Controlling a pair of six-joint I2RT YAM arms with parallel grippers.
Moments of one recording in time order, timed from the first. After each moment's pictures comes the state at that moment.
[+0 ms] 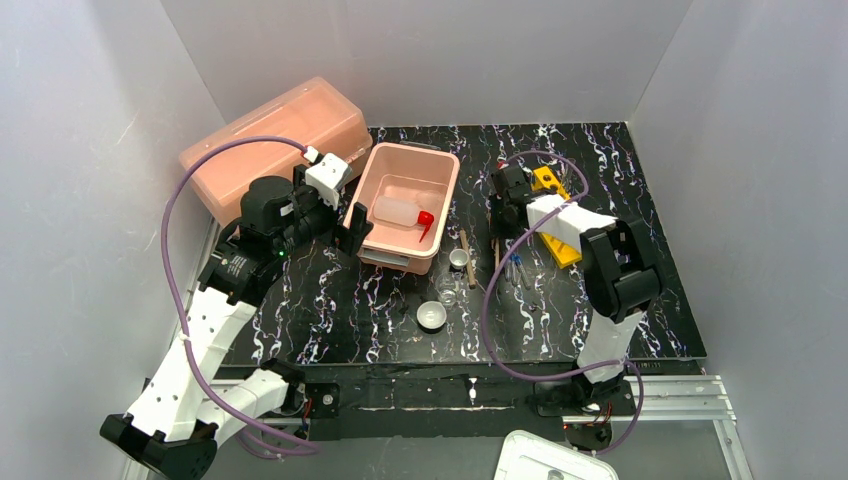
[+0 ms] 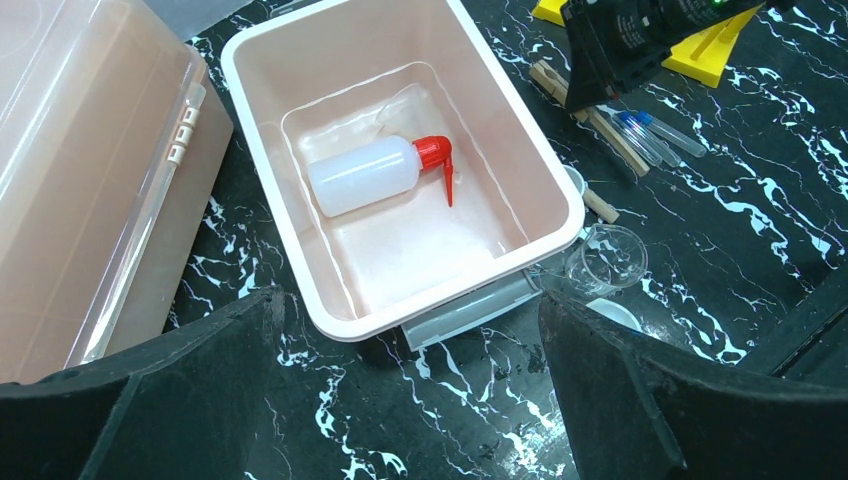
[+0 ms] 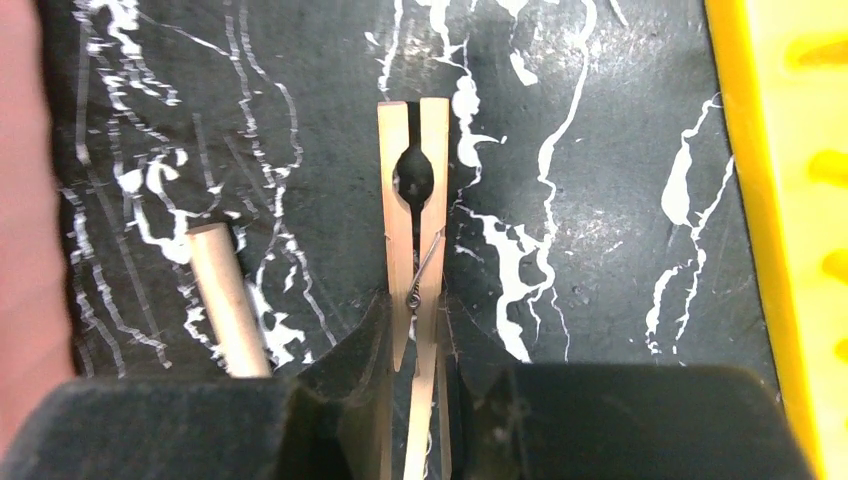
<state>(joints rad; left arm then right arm) -0.42 0.94 1.17 -0.62 0.20 0.14 0.43 1.84 1.19 -0.39 0.09 0.40</state>
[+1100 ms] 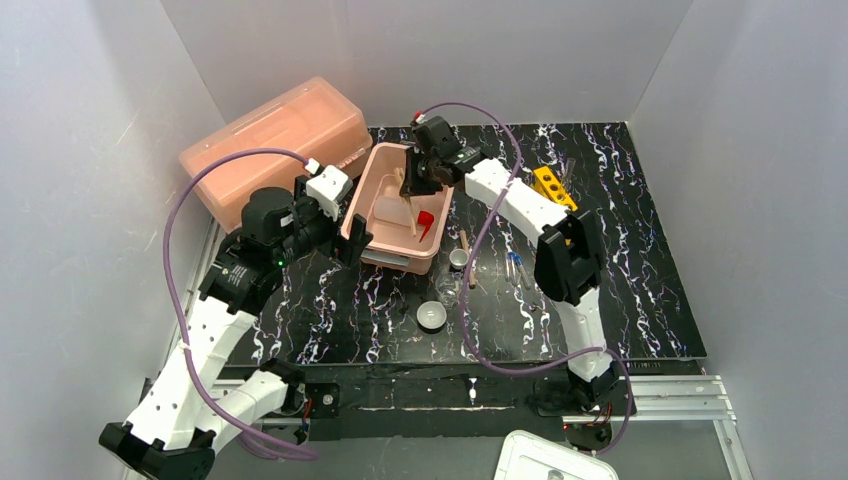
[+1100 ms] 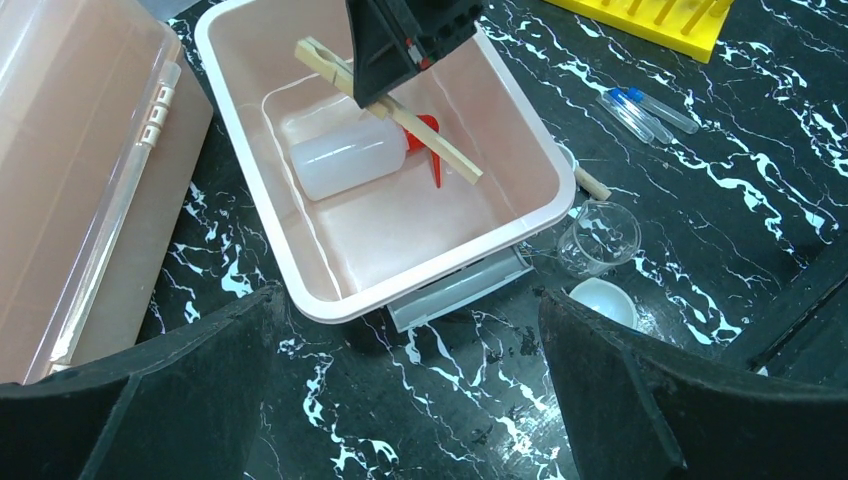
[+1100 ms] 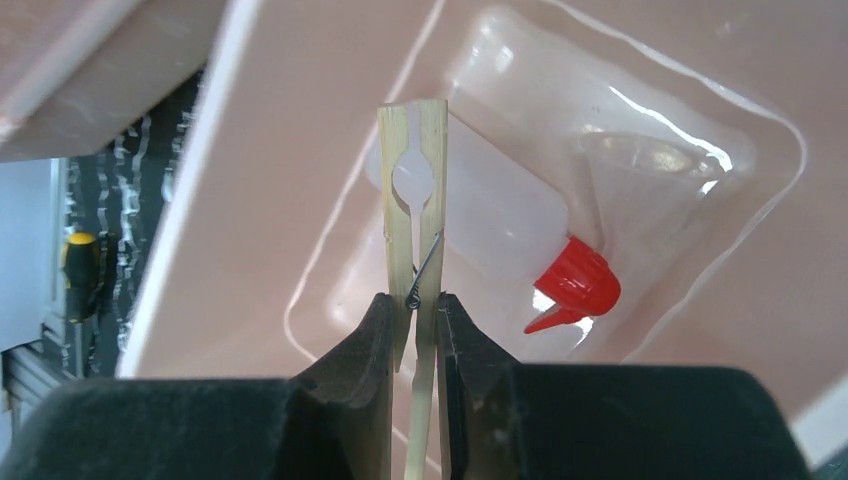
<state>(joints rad) -0.42 0.89 1.10 -0.61 0.23 0.14 0.70 2.11 1.98 -0.61 -0.09 0.52</state>
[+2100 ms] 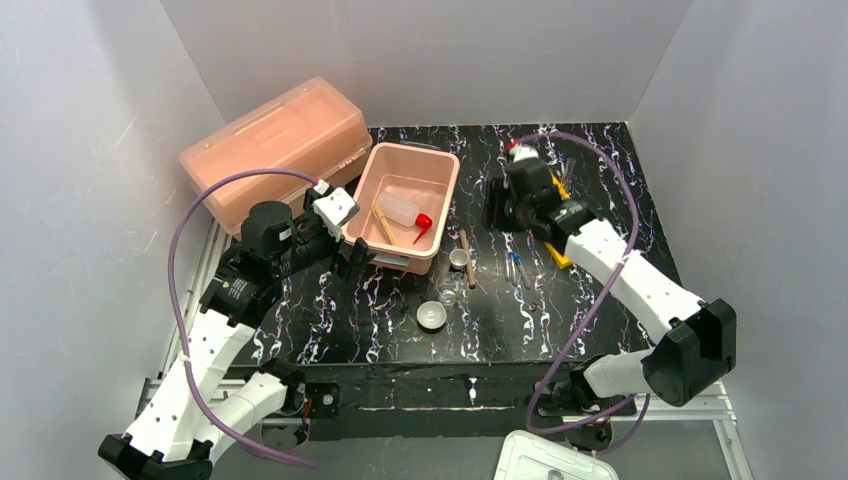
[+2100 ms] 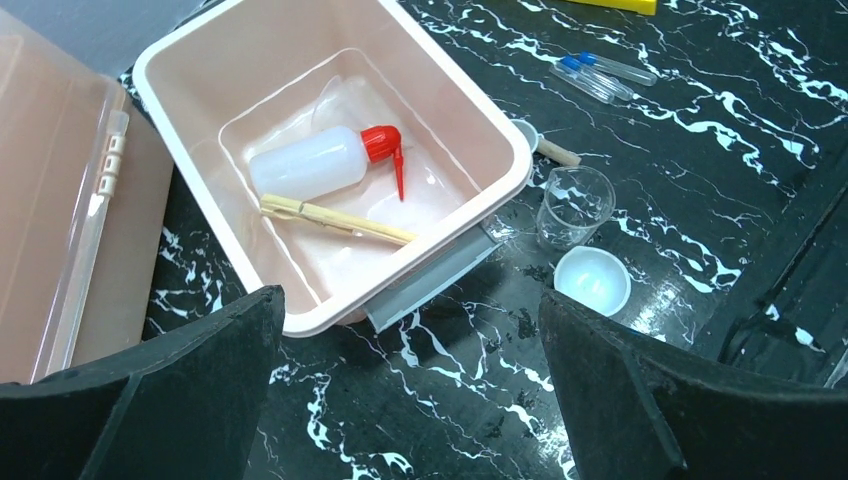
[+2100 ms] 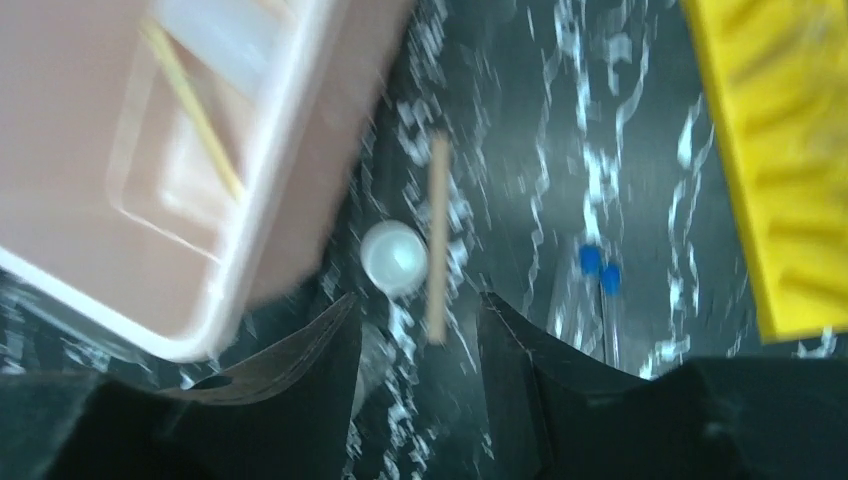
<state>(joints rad) -0.42 0.82 1.00 -0.57 0.36 0.27 0.58 1.35 1.23 -0.58 0.11 0.44</state>
